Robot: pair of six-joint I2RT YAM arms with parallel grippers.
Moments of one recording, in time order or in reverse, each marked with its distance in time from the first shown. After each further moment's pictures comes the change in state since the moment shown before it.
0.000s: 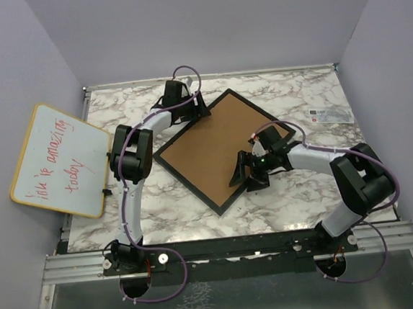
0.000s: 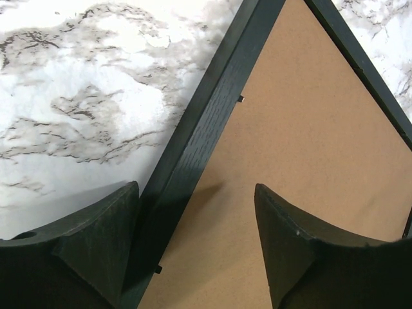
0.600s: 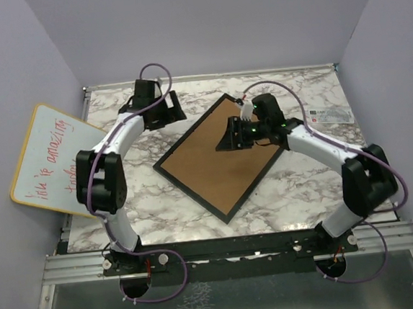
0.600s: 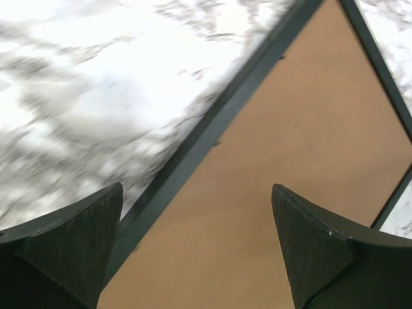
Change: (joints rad) left arm 0.066 -0.401 -0.211 -0.302 -0.148 0.014; right arm 0.014 -0.117 0.238 0.041 0.014 -0.164
